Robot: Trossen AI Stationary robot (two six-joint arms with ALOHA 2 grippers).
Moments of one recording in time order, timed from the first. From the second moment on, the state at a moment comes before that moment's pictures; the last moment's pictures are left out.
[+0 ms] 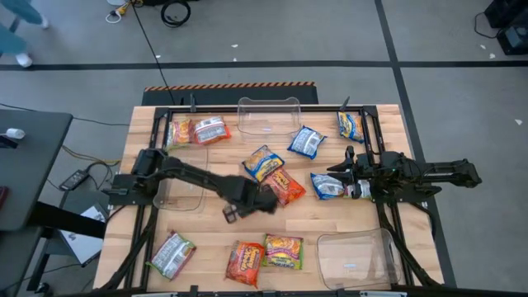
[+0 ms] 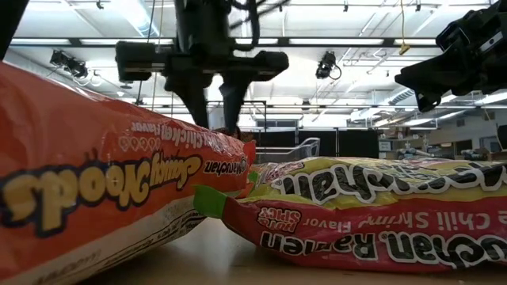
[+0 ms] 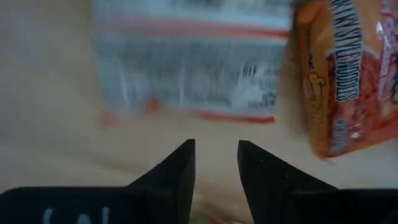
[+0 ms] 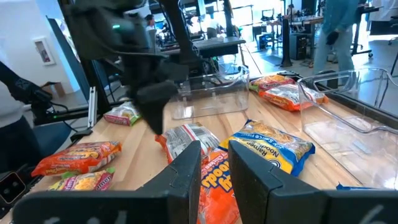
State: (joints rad) left arm -0.25 1.99 1.57 -0.92 -0.11 -2.31; right arm -0.02 0.05 0.01 0.03 0.00 0.16
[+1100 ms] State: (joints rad) left arm -0.24 1.99 1.53 -0.92 -0.02 -0.66; right arm -0.02 0.05 0.01 0.03 0.00 0.15
